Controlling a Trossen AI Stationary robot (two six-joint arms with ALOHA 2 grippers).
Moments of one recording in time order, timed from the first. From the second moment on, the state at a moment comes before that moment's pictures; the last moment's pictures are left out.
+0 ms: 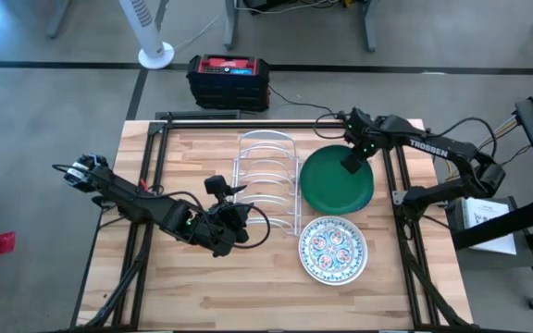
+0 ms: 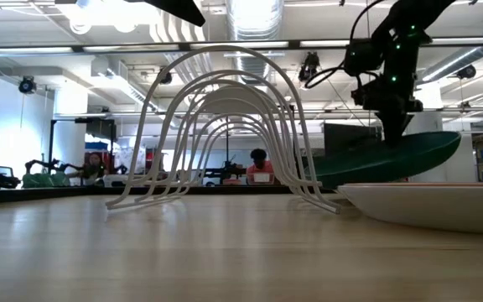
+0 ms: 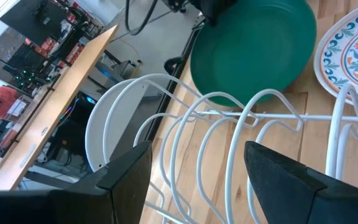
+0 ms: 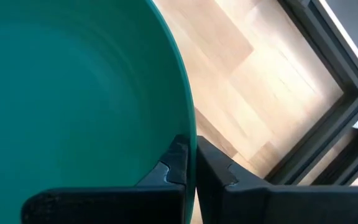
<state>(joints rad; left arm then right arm) -0.44 1.50 1.27 -0.65 -1.04 -0.14 -0.70 1.32 0.94 -0.96 0.17 0.01</state>
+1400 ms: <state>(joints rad) -0.44 1.50 1.27 -0.65 -1.04 -0.15 -0.58 1.38 0.73 -0.68 -0.11 0.11</state>
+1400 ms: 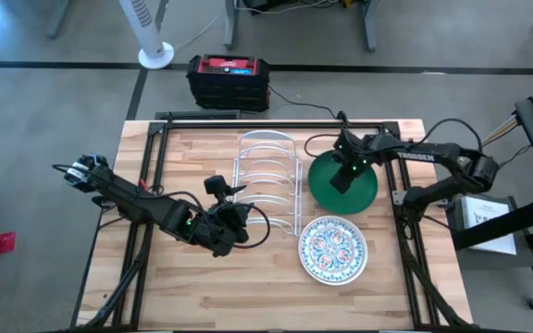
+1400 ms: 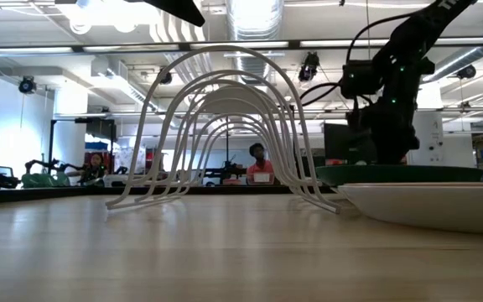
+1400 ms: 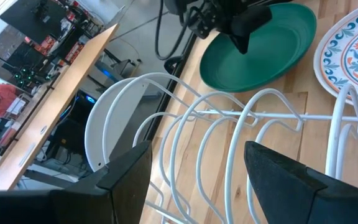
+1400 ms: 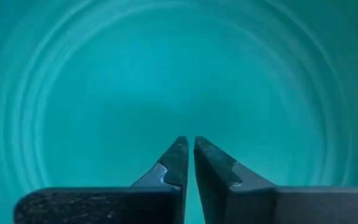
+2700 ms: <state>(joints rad) -0.28 1.34 1.07 0.01 -0.55 0.39 -0.26 0.72 0.69 -0.07 -0.47 -0.03</state>
